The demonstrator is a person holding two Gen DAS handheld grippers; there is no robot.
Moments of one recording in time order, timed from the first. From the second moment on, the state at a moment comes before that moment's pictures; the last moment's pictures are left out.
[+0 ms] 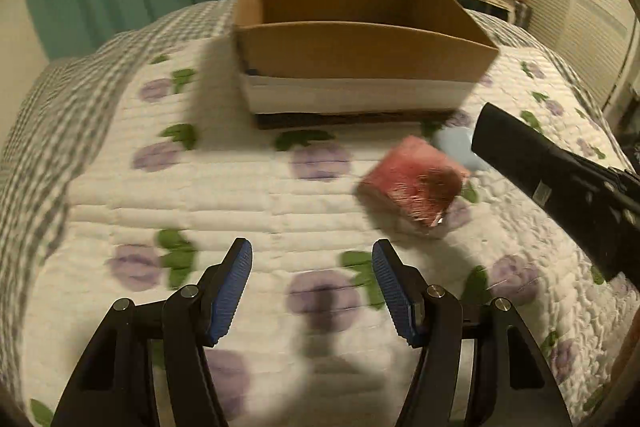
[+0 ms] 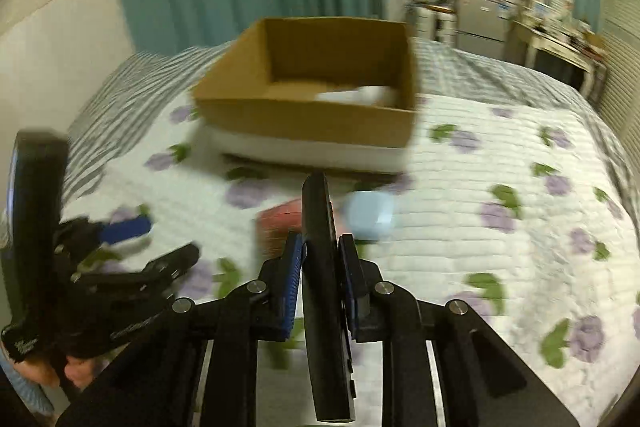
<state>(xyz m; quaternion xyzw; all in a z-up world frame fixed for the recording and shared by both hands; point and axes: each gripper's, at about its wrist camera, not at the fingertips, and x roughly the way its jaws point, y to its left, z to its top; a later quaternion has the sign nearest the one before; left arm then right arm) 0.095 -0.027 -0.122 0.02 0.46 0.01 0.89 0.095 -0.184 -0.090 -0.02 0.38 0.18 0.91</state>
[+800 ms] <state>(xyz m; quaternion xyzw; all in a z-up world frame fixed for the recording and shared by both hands) 0.140 -0.099 -0.146 0.10 0.47 -0.04 0.87 0.125 -0.242 -0.135 0.04 0.42 0.11 0.90</state>
